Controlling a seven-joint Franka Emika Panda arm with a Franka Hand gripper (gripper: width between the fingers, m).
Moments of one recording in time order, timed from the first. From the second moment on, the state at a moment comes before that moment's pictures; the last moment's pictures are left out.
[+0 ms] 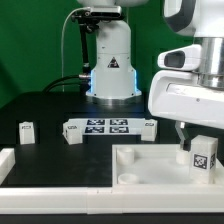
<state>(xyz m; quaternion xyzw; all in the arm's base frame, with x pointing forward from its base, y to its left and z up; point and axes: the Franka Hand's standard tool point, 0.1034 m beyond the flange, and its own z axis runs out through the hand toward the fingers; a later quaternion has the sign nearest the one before) 0.631 0.129 0.070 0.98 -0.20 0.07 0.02</state>
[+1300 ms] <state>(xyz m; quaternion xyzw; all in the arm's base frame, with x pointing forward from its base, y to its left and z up) 0.631 0.118 0.082 0.88 0.46 0.04 0.08</state>
